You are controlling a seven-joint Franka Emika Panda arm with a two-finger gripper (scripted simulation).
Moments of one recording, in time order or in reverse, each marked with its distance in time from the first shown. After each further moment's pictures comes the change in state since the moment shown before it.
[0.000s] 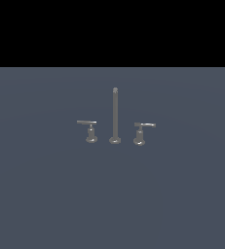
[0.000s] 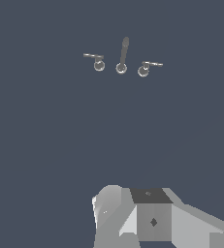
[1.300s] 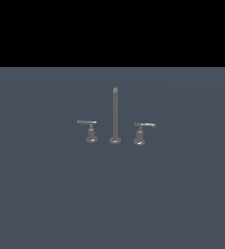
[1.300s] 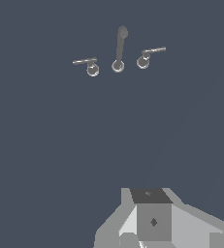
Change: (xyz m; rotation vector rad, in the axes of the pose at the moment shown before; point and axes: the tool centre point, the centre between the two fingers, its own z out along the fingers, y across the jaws) arm 0.033 -0.055 0.067 0.002 0.001 0.282
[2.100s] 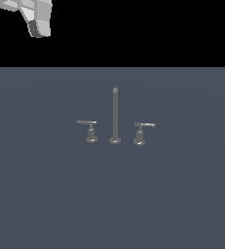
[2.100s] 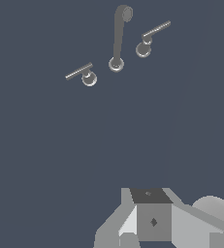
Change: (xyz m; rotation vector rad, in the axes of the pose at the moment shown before) arm 0.042 -0.067 0.080 0.005 0.000 0.337
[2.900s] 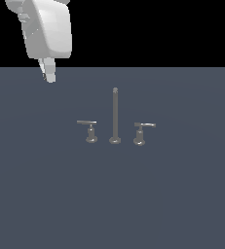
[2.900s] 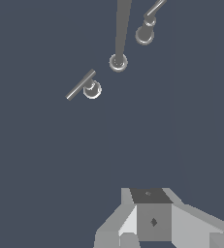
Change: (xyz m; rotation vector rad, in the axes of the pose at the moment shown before) arm 0.040 -0.064 0.074 0.006 -0.001 0.312
